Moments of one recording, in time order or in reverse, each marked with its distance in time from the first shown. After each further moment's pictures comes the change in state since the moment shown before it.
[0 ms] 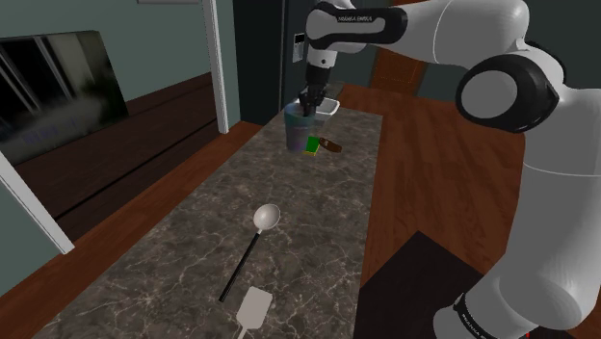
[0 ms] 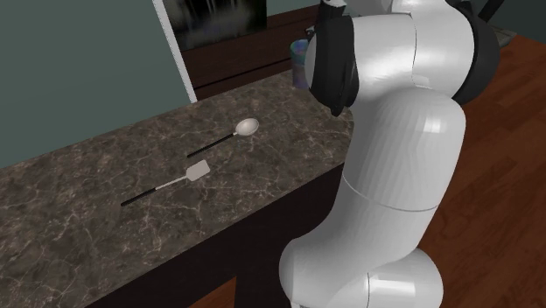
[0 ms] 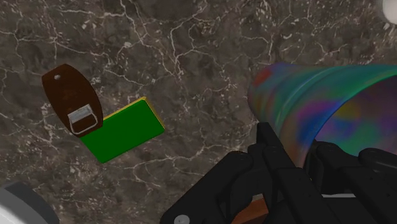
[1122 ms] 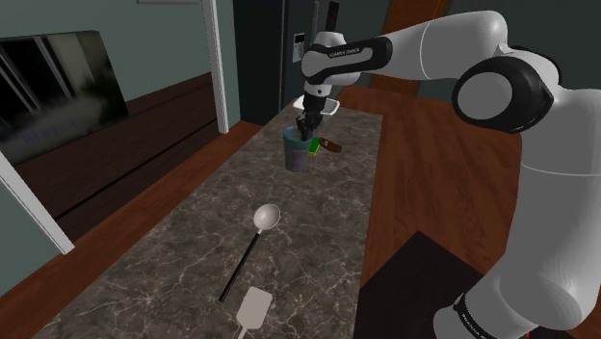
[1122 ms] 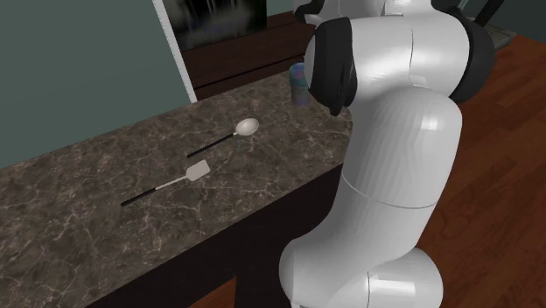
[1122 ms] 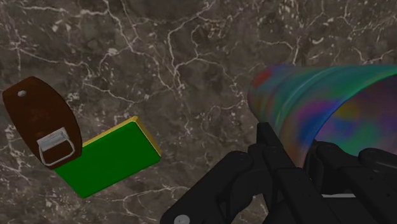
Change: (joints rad) arm 0.002 0.017 0.001 -0.200 0.008 0.215 -0.028
